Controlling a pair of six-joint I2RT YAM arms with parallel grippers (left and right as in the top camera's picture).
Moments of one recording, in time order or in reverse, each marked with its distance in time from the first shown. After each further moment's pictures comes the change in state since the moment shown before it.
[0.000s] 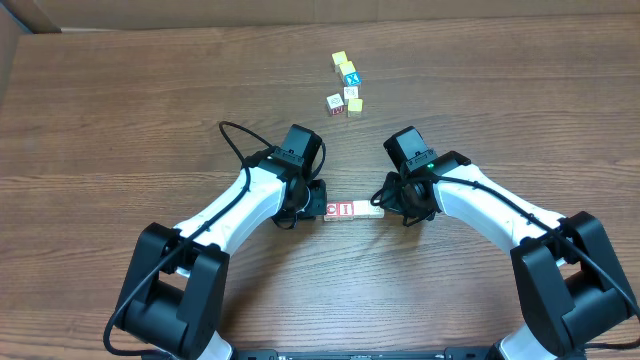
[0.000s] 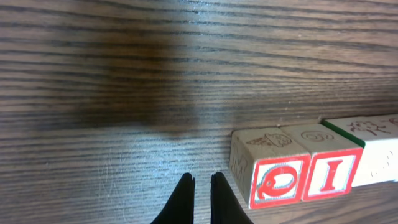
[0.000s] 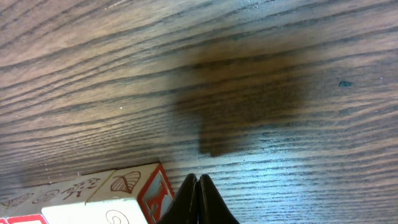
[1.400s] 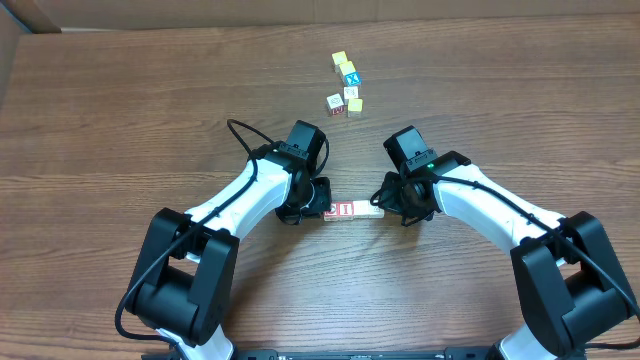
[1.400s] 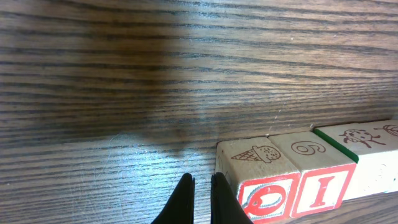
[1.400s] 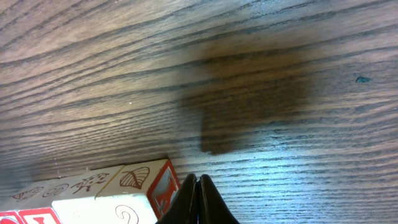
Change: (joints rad) left arm 0.000 0.067 0.053 -0.020 0.051 -0.003; right arm 0.000 0.000 0.000 0.005 -0.031 0.000
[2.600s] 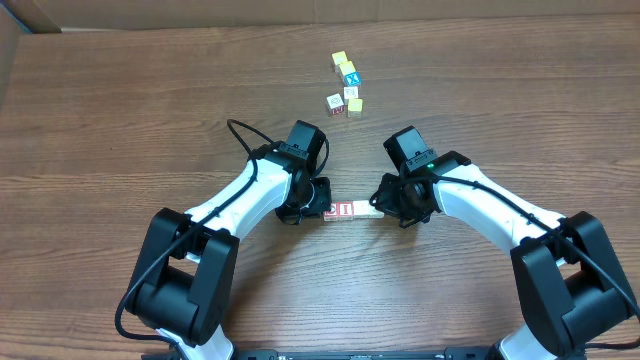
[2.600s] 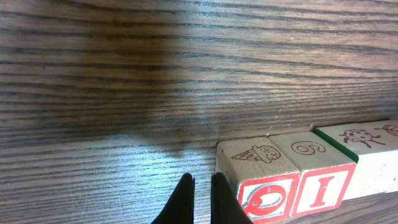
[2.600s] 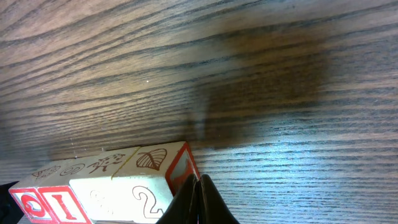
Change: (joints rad) left arm 0.000 0.000 0.000 0.000 0.000 0.000; right arm 0.000 0.000 0.000 -0.003 -0.078 0.000
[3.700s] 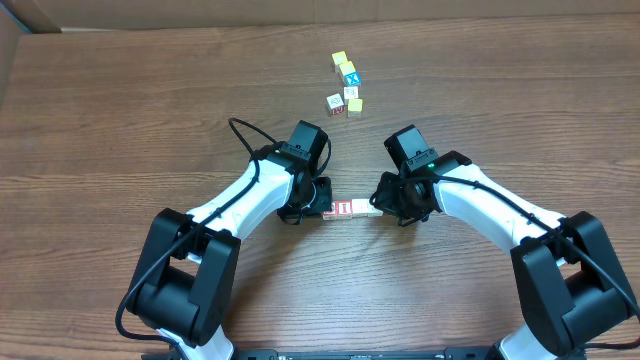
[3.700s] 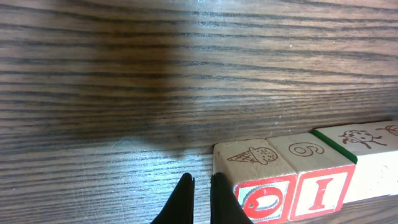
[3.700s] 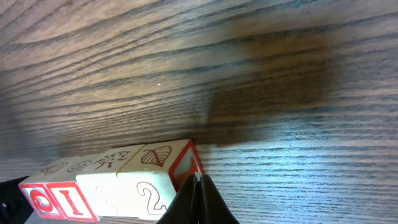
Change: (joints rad) left arm -0.011 0.000 0.000 0.013 -0.026 0.000; right arm 0.000 0.000 -0.001 0.023 -0.021 0.000
